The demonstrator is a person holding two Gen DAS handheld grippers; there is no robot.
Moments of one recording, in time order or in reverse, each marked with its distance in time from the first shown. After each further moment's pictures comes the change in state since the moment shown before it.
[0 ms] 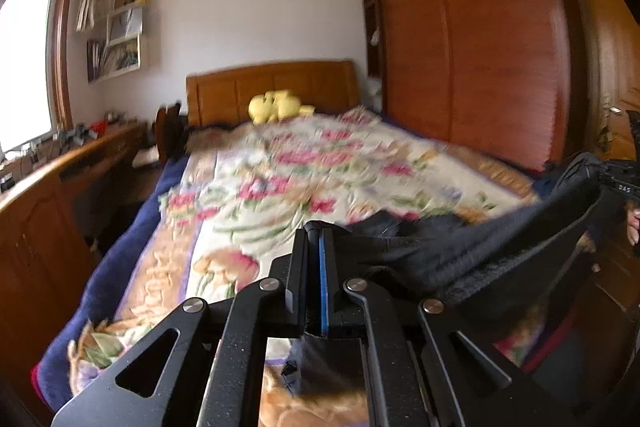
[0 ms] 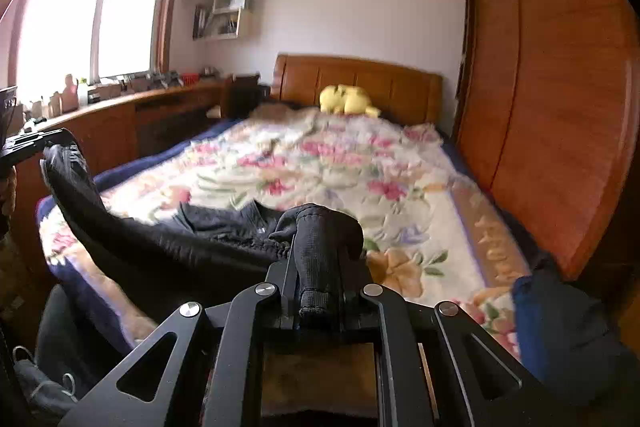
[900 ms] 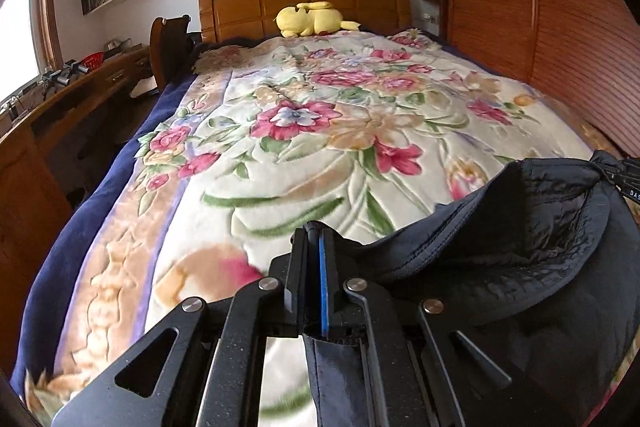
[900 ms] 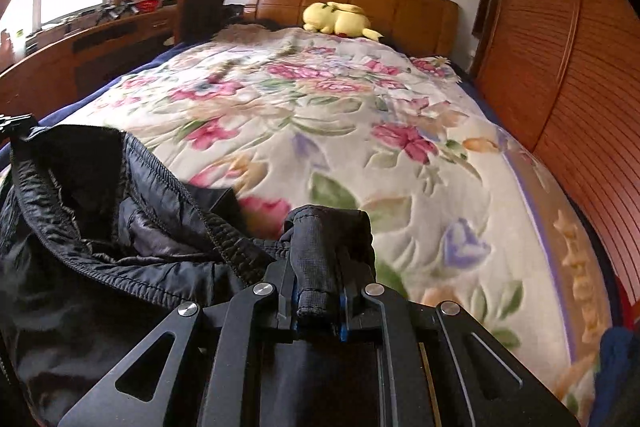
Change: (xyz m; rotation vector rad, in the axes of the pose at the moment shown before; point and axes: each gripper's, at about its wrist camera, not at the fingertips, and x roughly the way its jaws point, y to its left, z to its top) left arm 0.308 0.066 0.000 -0.048 0.269 0.115; right arm 0.387 -0.037 0.041 -0.014 0.238 -0.059
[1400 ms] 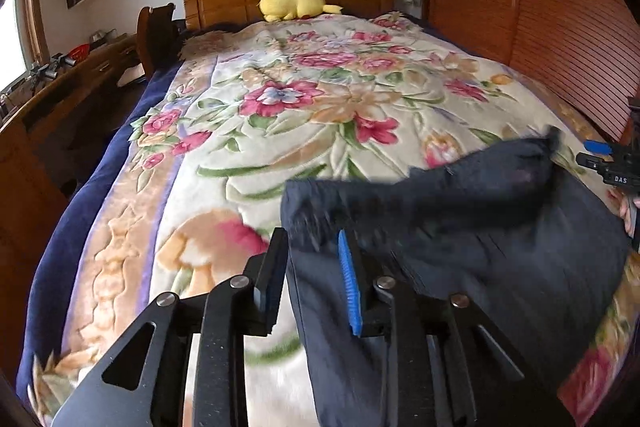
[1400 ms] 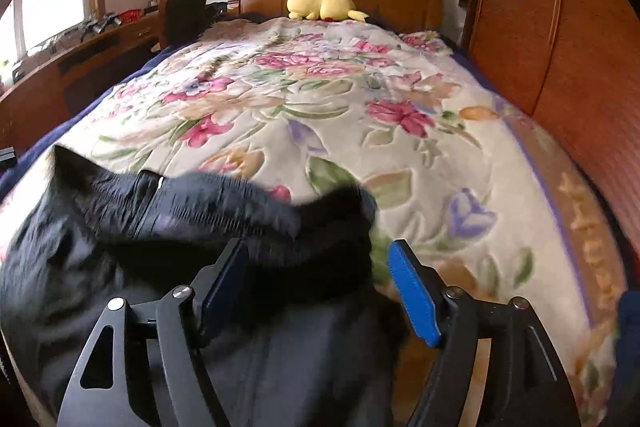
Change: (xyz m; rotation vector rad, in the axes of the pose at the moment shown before) left arm -0.053 0.001 -0.025 0.035 0.064 -0.070; right arm -0.037 -0.003 -0.023 0.068 0.039 0.025
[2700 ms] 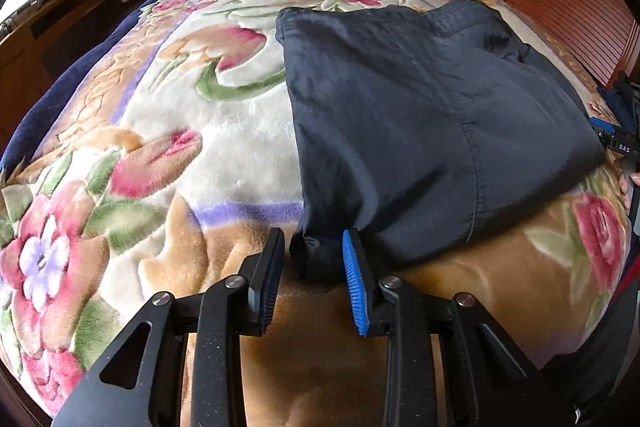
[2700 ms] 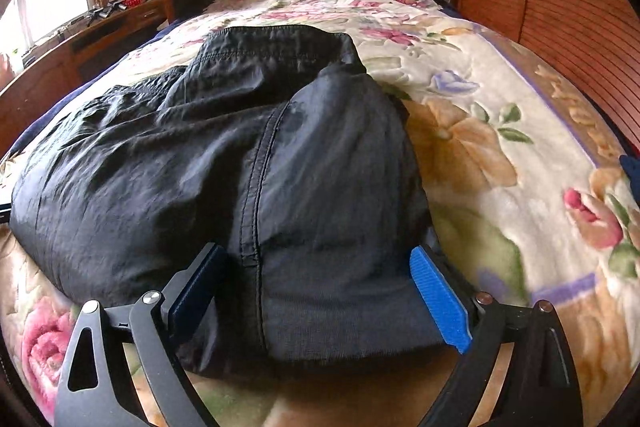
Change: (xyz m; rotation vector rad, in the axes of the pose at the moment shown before) left arm -0.030 -0.016 -0.185 -0.083 0.229 -0.034; right arm -0.050 0.005 -0.137 0.105 0.068 0.048
